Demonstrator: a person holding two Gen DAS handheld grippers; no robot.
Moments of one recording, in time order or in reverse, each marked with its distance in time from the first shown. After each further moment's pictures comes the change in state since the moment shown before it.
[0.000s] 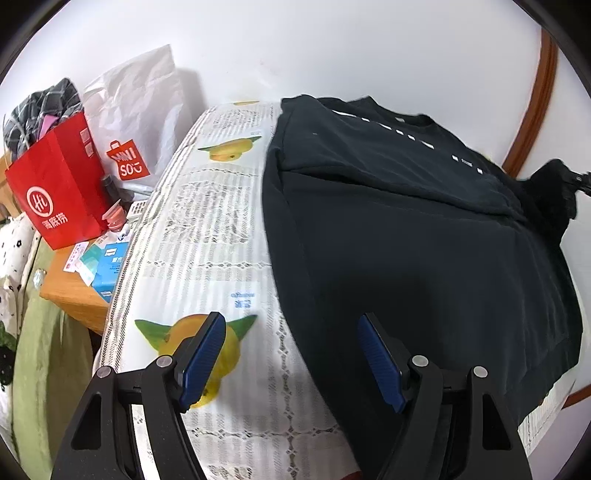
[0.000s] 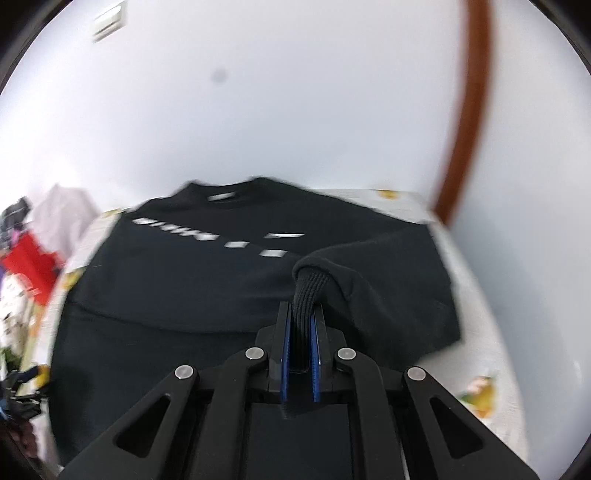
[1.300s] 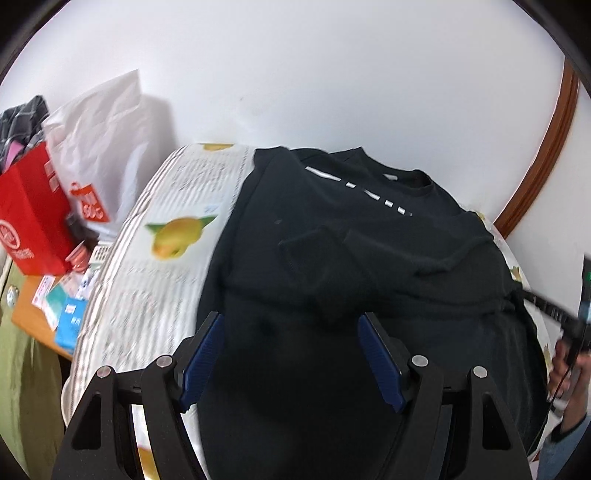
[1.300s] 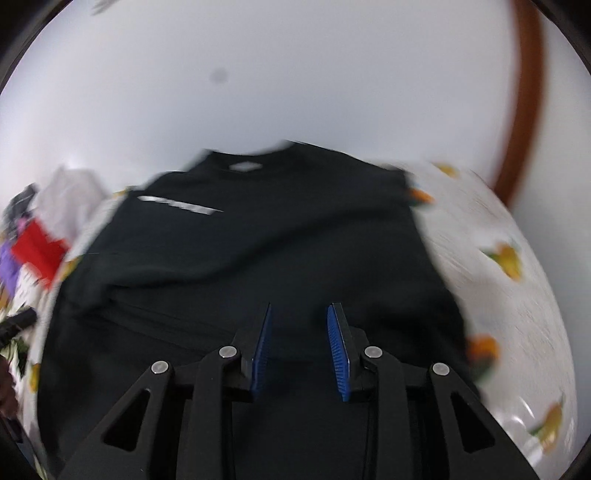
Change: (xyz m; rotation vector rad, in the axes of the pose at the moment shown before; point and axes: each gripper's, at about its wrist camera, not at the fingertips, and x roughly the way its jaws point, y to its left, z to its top) left arm 0.032 -0.038 0.107 -0.085 -0.066 -0.081; right arm 0.104 -0.004 -0.021 0.038 0.067 0.064
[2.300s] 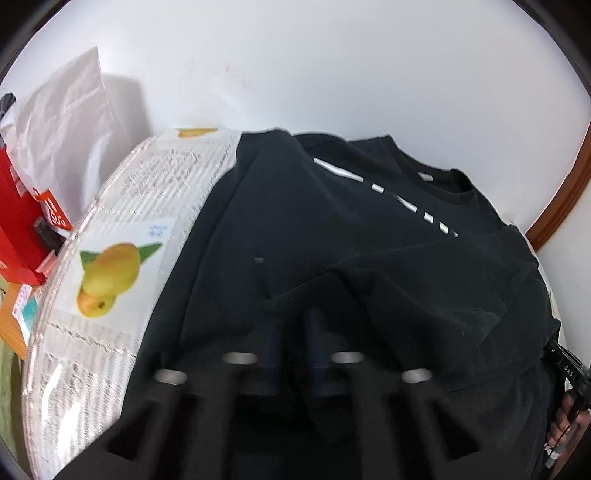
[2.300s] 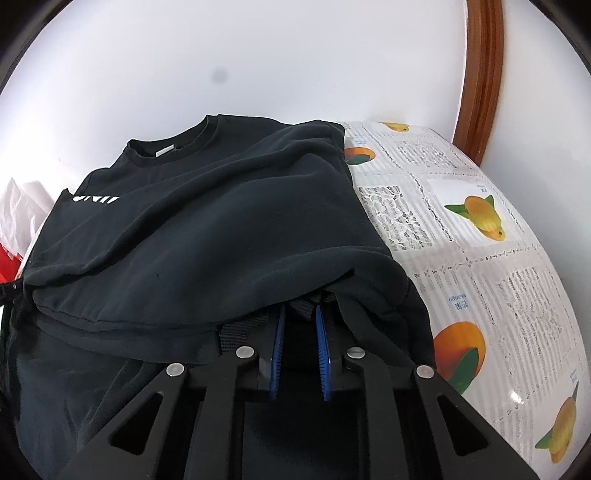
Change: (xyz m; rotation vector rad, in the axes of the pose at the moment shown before) left arm 0.094 -0.012 0.041 -0.039 0.043 0.034; right arm 0.057 -0.053 -0.014 0.064 0.015 -0.078
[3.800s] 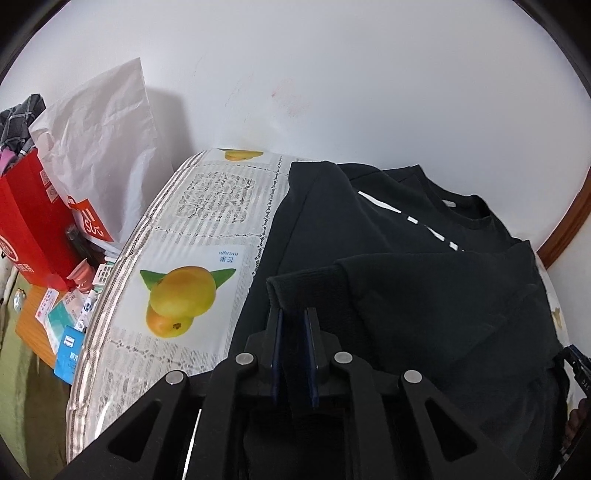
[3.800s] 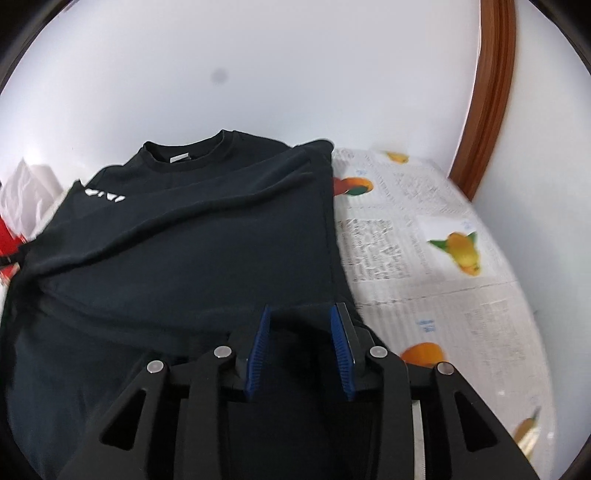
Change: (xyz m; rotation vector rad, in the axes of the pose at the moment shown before) left arm -0.030 0.036 0.009 -0.026 -0.041 0.074; right arm -0.037 0.004 0.011 -0.107 -0.046 -0.059
